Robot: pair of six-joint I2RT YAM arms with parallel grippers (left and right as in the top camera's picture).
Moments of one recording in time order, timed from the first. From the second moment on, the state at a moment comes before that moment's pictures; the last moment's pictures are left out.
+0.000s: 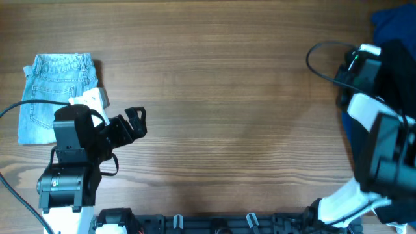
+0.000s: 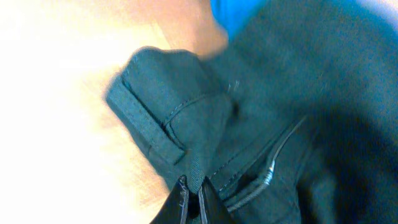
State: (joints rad) left arm 0.03 0.82 0.87 -0.81 0.21 -0.38; right arm -0.29 1.83 0.97 0.23 0.24 -0.02
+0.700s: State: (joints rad) left arm 0.03 0.82 0.87 -0.80 0.21 -0.38; right arm 0.46 1.35 1.08 -0.47 -0.27 -0.17
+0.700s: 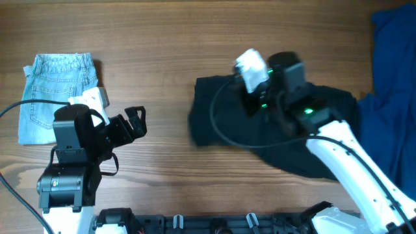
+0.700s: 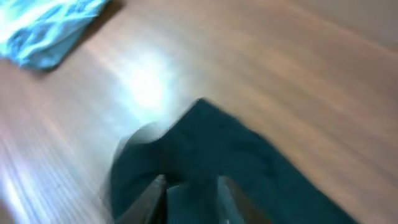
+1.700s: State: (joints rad) left arm -0.08 1.05 0.87 -0.84 0.29 -0.38; right arm -0.20 1.38 1.08 -0.87 0.31 0.52
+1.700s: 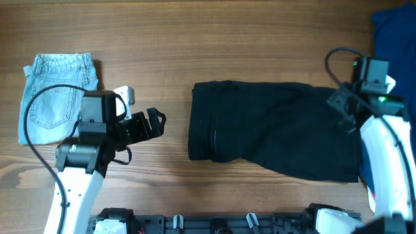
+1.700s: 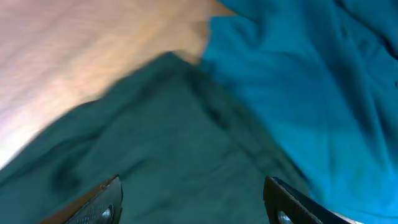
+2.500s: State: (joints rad) left arm -0.12 1.33 0.87 -0.37 0.33 -0.39; right arm -0.33 1.72 1.08 -0.57 0.13 0.33
